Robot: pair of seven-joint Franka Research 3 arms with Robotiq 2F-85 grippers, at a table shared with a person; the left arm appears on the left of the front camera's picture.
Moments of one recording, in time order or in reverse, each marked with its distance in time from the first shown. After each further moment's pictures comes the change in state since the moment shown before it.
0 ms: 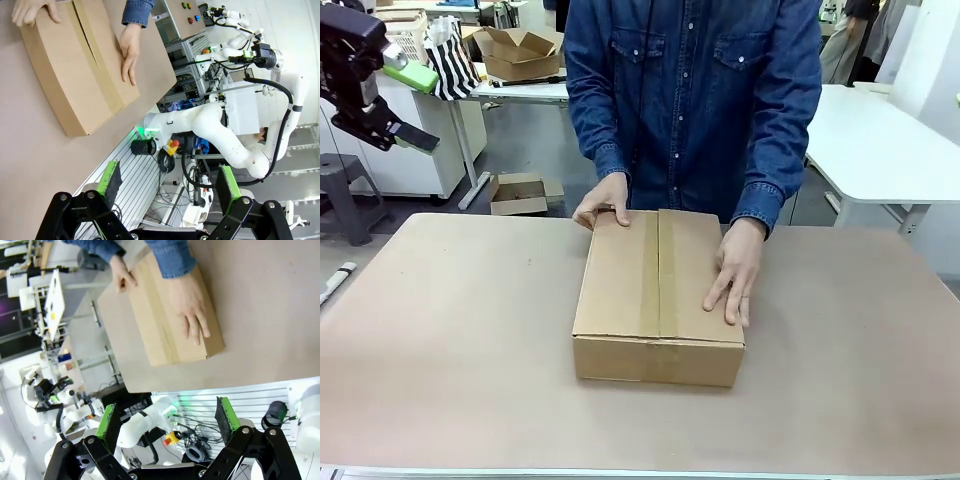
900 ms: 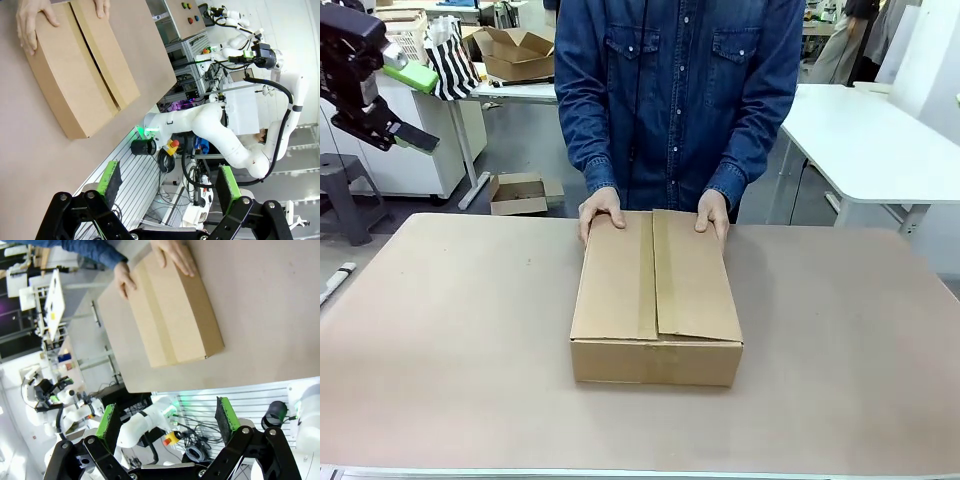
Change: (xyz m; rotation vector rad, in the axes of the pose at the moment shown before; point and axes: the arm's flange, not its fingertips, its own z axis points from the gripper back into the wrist) left arm 0.000 0.000 0.000 0.000 0.000 0.000; right arm 0.000 0.000 0.000 0.000 0.000 0.000
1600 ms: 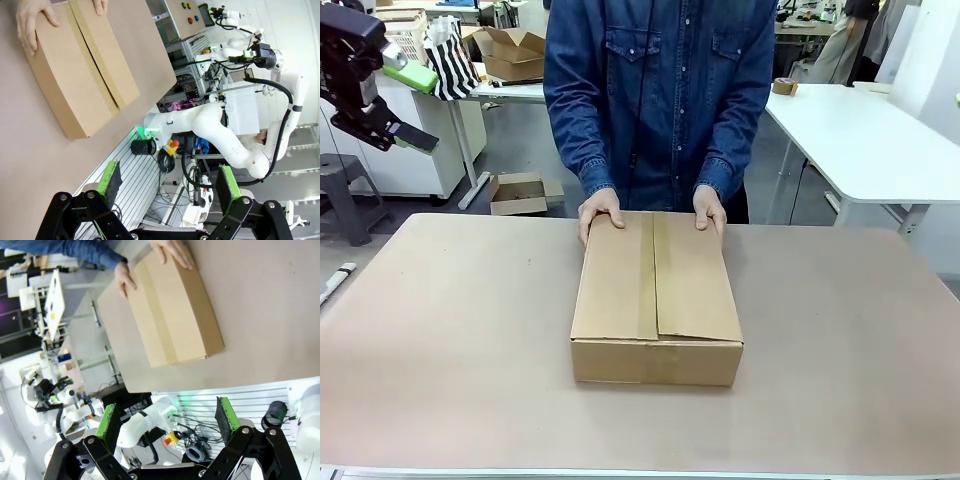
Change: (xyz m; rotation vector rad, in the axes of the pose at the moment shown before) left arm 0.000 0.000 0.000 0.000 0.000 0.000; right arm 0.000 0.000 0.000 0.000 0.000 0.000
